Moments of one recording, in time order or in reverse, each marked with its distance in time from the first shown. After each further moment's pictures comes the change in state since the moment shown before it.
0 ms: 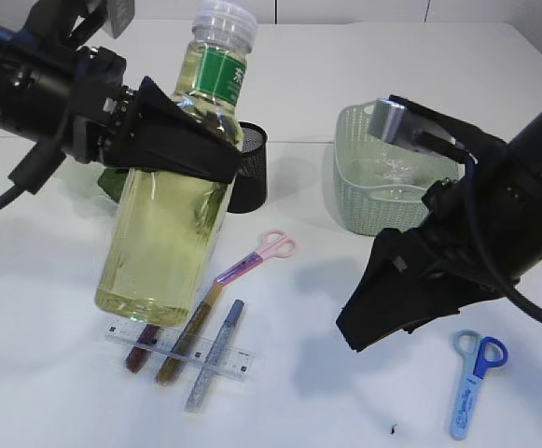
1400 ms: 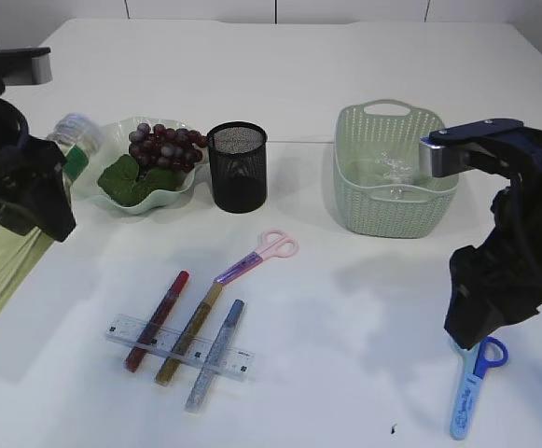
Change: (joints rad) left arm 0.046 0.000 -0.135 1.034 -0.001 -0.982; right arm 0.000 0.000 -0.040 -0.520 0.034 0.297
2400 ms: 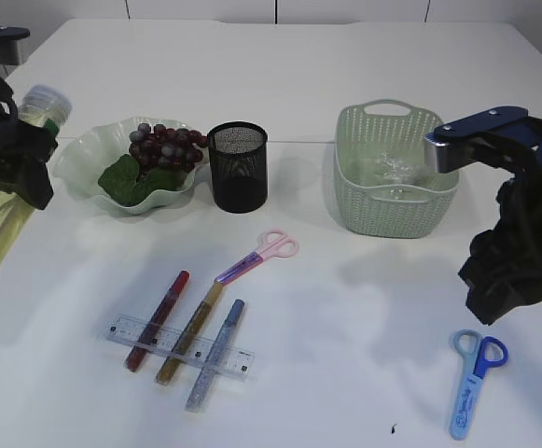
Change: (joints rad) left arm 0.000 0.000 -0.002 0.231 -0.130 -0.189; right arm 0.000 0.000 0.000 -0.095 -0.049 0.014
